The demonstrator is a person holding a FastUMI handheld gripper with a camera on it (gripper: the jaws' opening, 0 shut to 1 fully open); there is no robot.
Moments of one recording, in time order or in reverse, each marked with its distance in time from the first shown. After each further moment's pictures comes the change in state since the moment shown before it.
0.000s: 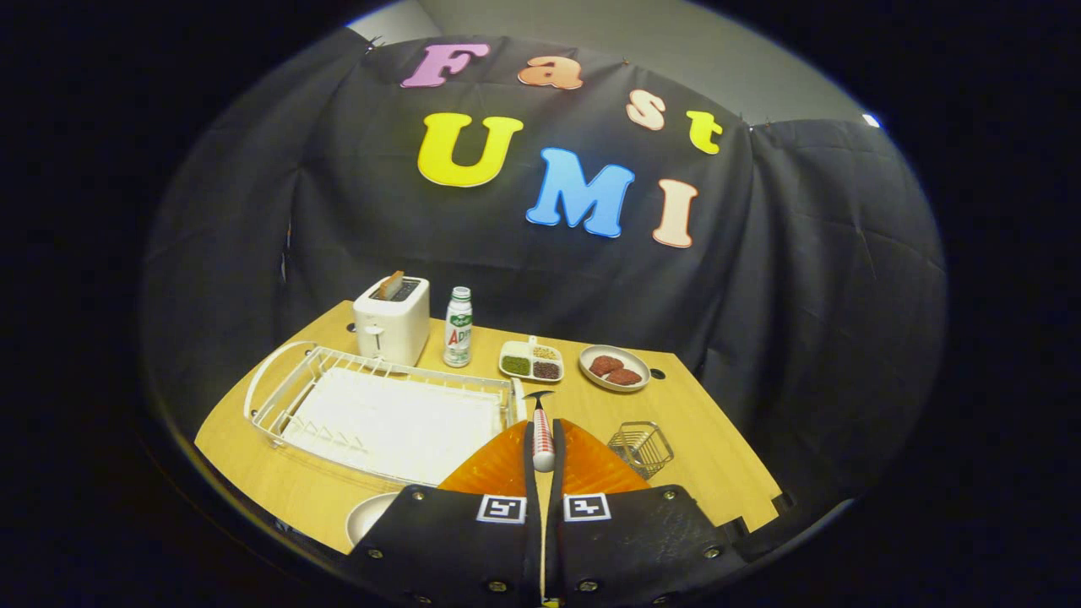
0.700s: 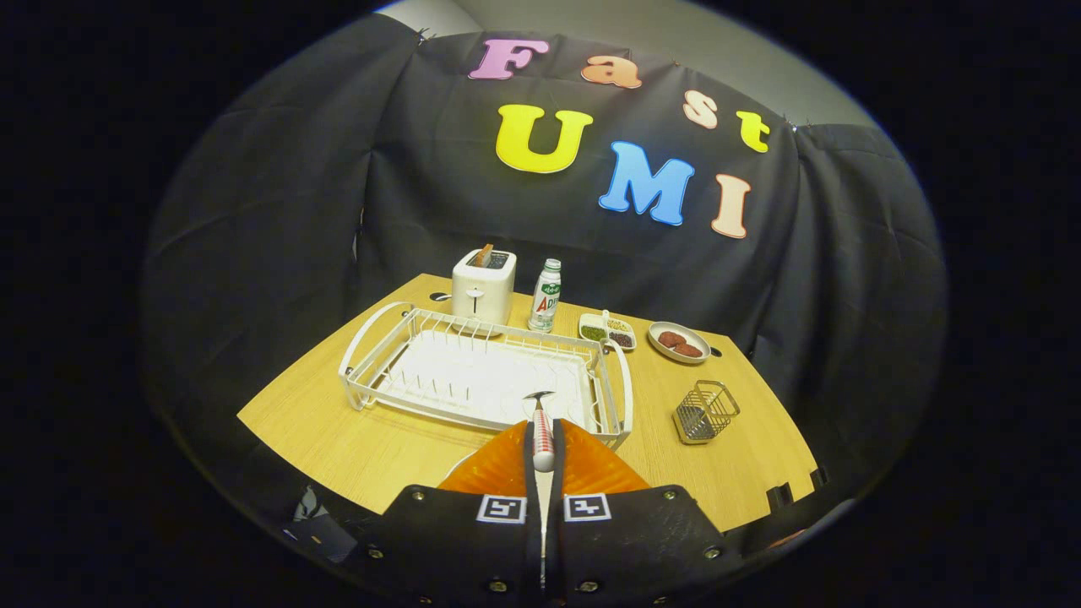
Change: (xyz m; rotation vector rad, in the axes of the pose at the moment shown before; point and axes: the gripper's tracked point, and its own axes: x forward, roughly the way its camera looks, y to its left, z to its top) arm -0.075 0.093 -0.057 -0.035 0.050 0.138
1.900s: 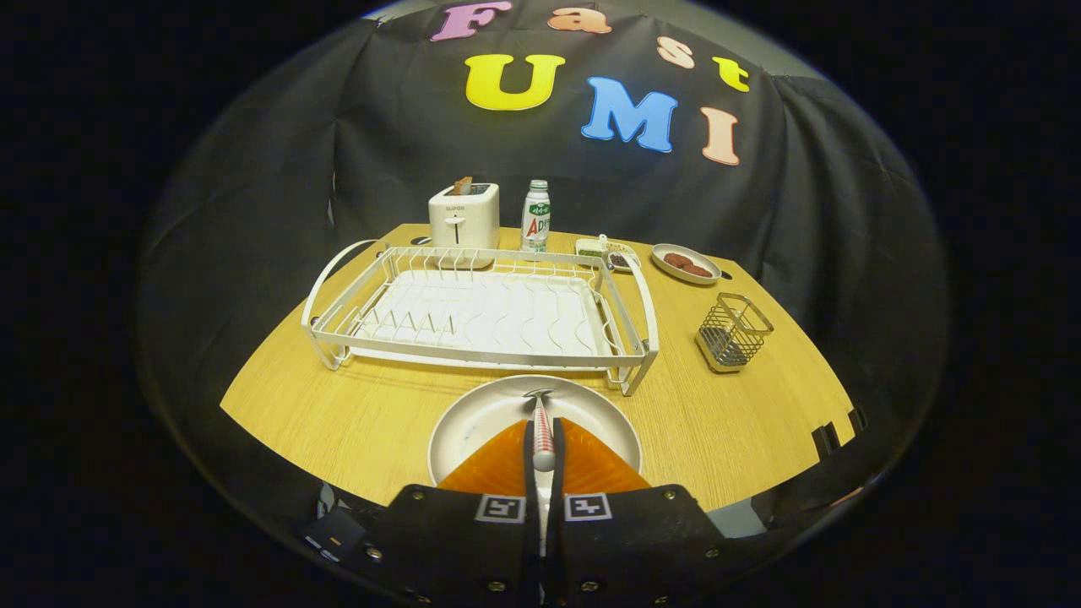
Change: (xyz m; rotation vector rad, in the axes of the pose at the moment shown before) arm 0.056 0.006 -0.086 0.105 0.186 0.000
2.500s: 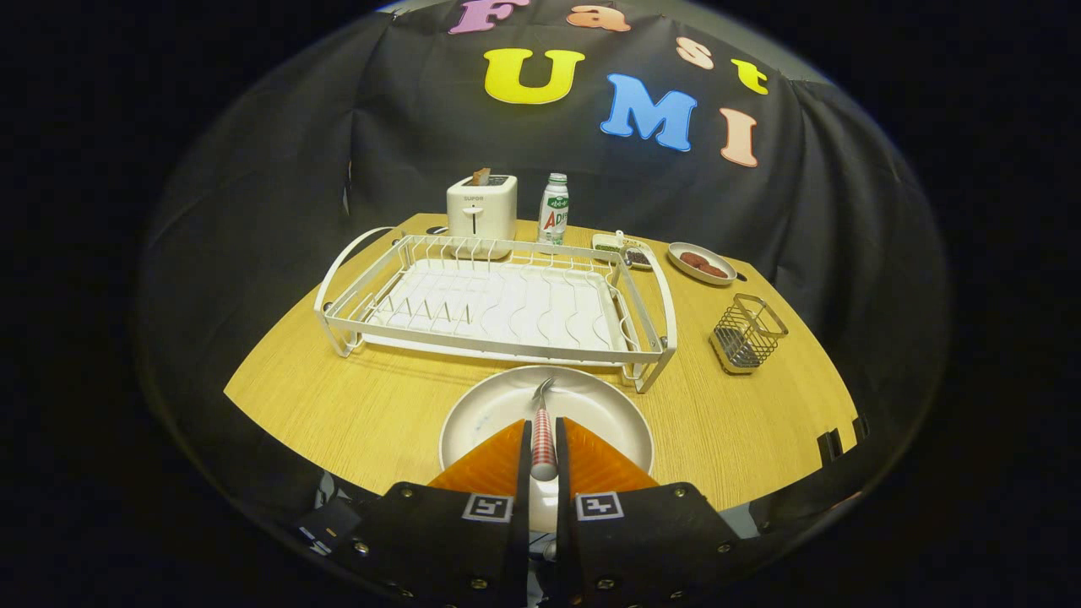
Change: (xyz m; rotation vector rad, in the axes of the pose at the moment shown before) arm -0.001 0.009 -0.006 -0.037 0.015 0.038
